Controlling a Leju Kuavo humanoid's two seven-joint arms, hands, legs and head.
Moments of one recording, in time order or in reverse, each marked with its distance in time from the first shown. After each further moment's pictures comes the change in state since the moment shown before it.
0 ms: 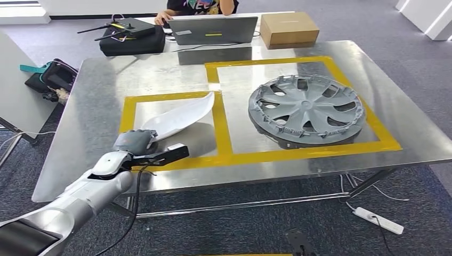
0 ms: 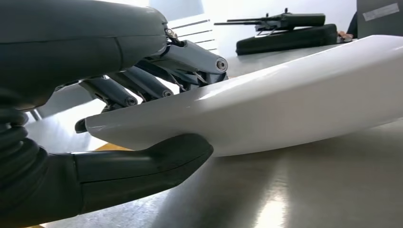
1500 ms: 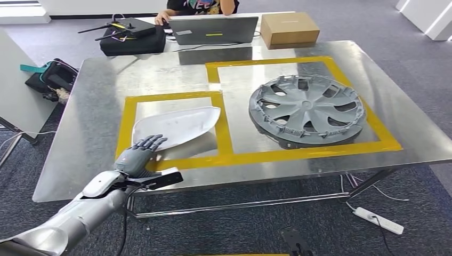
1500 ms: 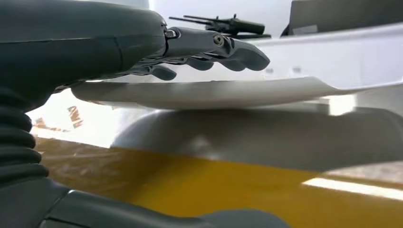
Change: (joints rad) left arm 0.141 0.035 0.072 -0.015 0.066 0.158 -0.421; right arm -0.007 0.008 0.040 0.000 -0.008 0.009 -0.008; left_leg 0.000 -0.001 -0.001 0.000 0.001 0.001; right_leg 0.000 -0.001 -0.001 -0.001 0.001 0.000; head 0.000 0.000
